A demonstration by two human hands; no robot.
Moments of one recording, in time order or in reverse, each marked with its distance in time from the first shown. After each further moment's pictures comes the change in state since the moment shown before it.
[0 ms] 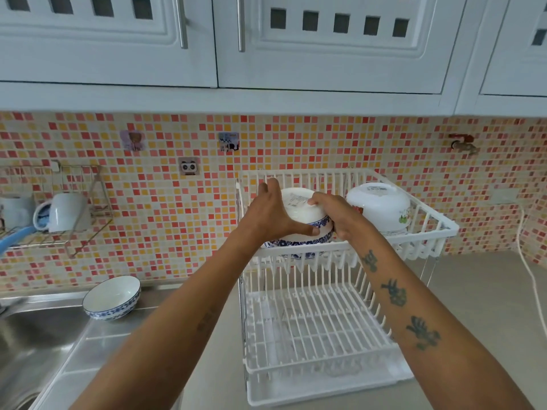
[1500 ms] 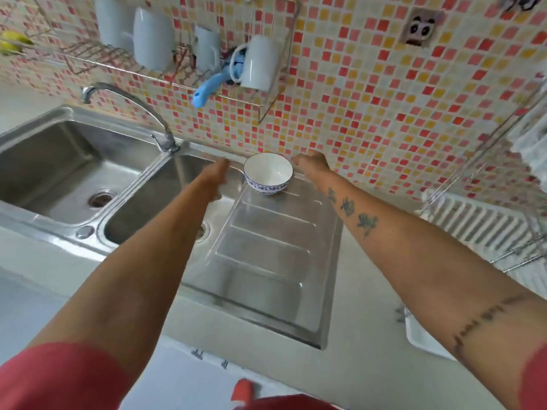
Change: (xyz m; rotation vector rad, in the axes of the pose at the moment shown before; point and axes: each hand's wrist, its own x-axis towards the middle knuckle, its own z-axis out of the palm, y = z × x) left_hand -0.179 -0.473 -0.106 -0.740 0.238 -1.240; right_hand 0.059 0.061 0.487 -0.257 -0.354 0.108
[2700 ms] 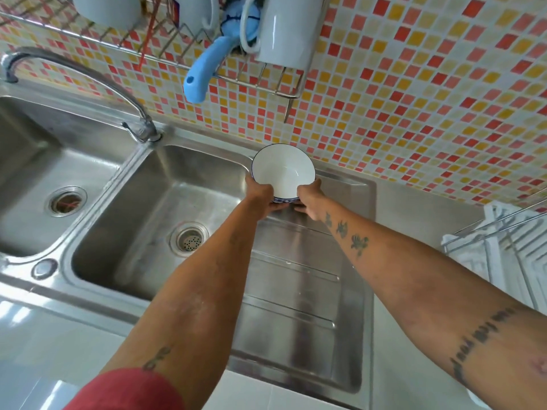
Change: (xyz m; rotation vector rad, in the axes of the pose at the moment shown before) left_hand 0.127 -0.043 0.090 -0.405 -0.161 -0.261; right_hand 0.125 0.079 0.105 0.211 -0.043 0.396
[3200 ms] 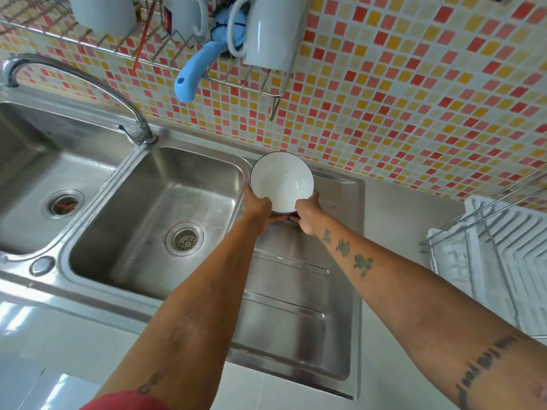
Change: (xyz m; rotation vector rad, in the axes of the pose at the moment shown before) left_hand -0.039 -0.029 0.001 -0.033 -0.027 0.073; right_hand -0.028 0.033 -0.014 0.242 0.007 -0.004
